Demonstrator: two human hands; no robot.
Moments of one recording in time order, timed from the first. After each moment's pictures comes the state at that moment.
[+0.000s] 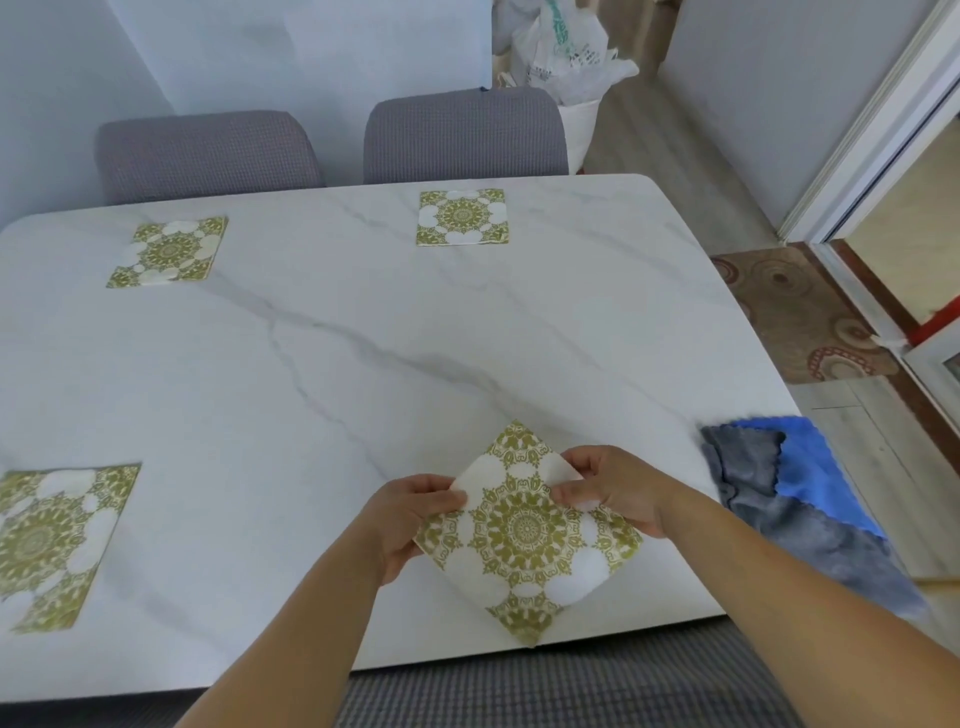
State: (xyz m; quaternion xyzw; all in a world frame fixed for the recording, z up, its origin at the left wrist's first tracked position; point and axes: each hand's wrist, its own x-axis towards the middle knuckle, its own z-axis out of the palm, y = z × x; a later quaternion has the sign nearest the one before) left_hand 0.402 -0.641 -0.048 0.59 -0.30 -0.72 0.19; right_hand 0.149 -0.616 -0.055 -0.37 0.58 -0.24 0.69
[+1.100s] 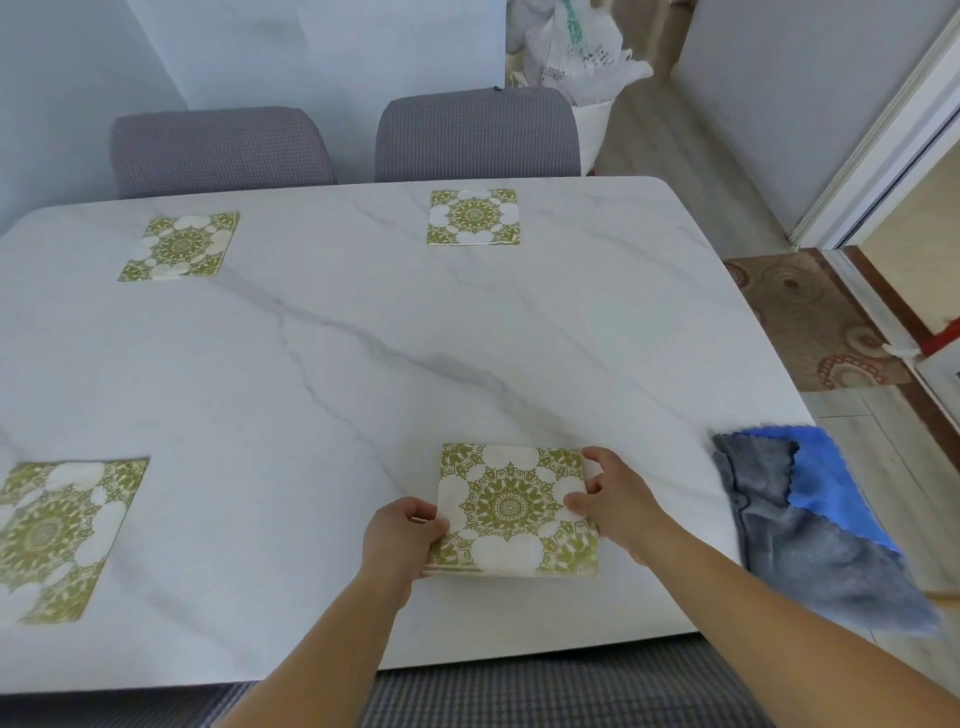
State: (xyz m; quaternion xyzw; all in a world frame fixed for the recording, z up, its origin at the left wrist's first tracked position) left_hand 0.403 -0.623 -0.074 0.73 -0.37 -0.53 0.20; right_hand 0.170 -0.609 -0.078 -0.39 0.73 -0.25 0.50
